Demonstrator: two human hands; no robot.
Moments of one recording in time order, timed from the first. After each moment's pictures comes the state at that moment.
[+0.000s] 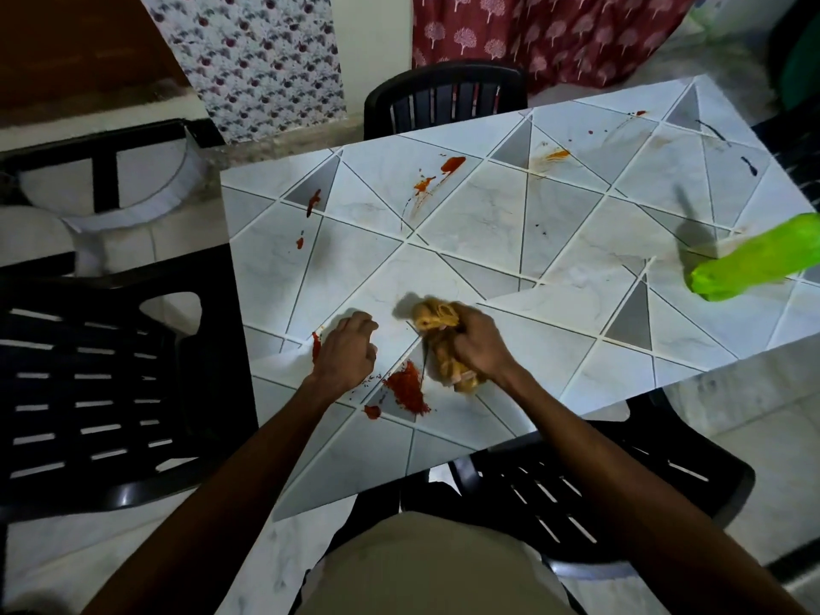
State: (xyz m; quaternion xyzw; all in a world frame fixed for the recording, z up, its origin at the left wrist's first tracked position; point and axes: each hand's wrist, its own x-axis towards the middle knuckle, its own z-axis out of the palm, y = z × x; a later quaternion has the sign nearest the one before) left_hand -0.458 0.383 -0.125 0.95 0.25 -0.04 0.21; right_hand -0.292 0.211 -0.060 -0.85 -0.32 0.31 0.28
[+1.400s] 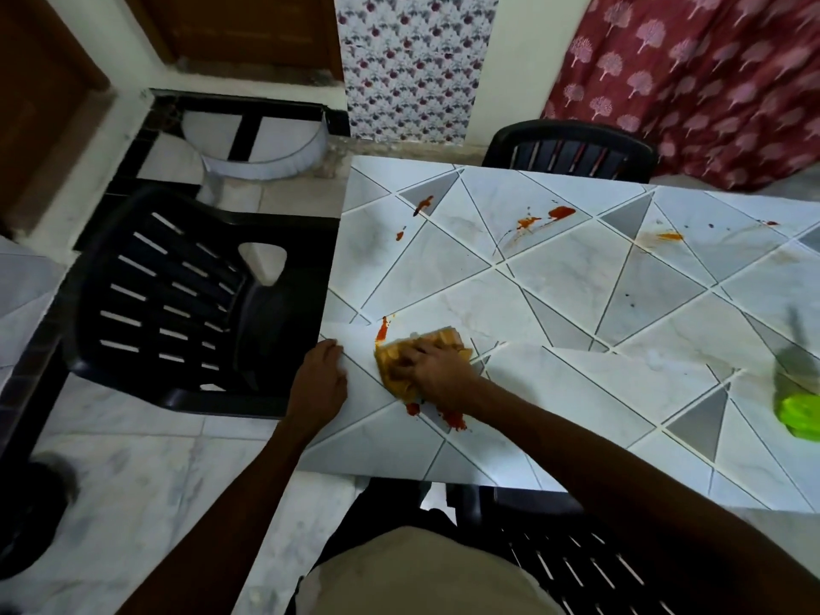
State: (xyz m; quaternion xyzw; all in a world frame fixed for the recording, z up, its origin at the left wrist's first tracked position) left_hand -0.608 0.362 -0.138 0.82 0.50 0.07 0.27; right_hand -0.373 0.292 -0.098 -0.56 -0.80 0.18 -0.15
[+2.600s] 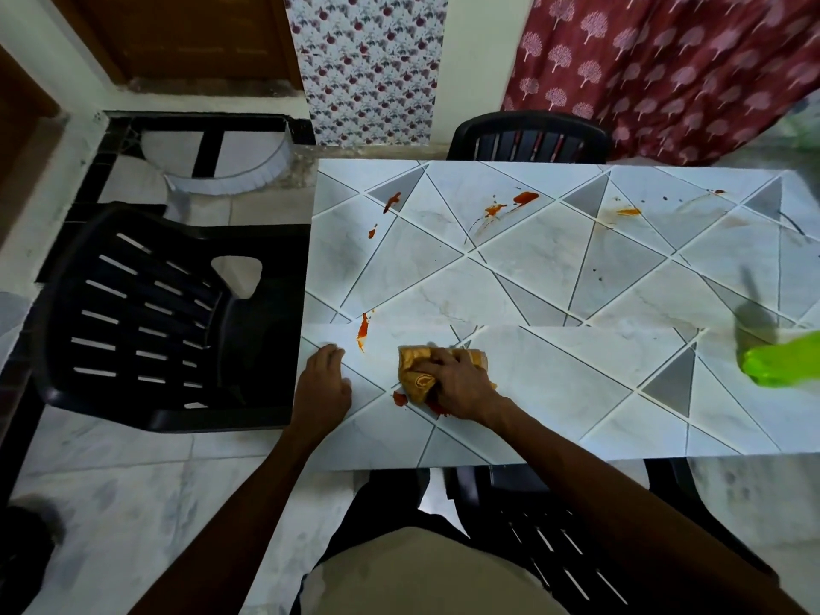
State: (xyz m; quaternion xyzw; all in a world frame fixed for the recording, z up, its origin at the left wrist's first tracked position) left_hand -0.587 0.344 -0.148 0.84 0.49 0.03 0.24; right_hand -0.350 0.228 -0.124 -0.73 -0.61 0.31 -0.06
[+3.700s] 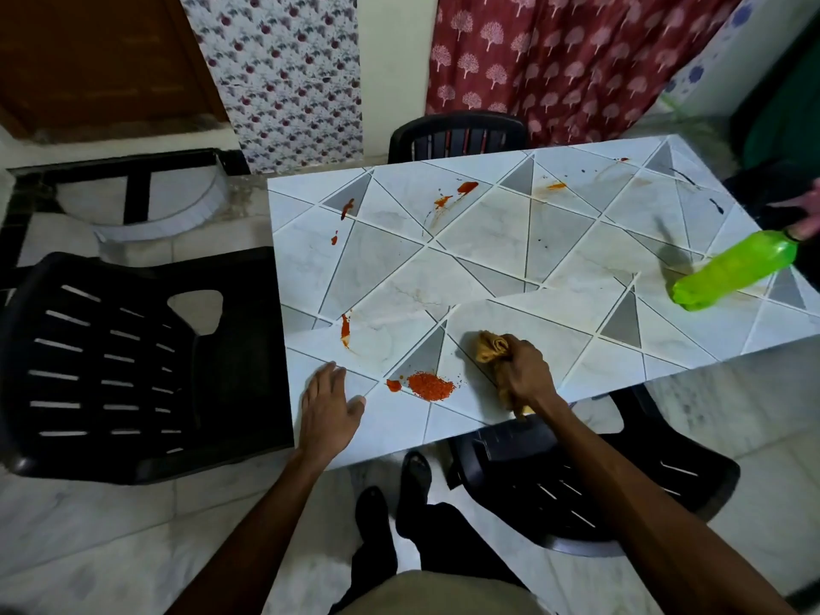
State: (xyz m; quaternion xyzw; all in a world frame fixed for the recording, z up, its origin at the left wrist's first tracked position) left_hand -0.605 0.312 -0.143 0.87 0.42 0.00 0.25; right_hand -0.334 0.125 -0.069 -0.92 -0.25 0.26 0.19
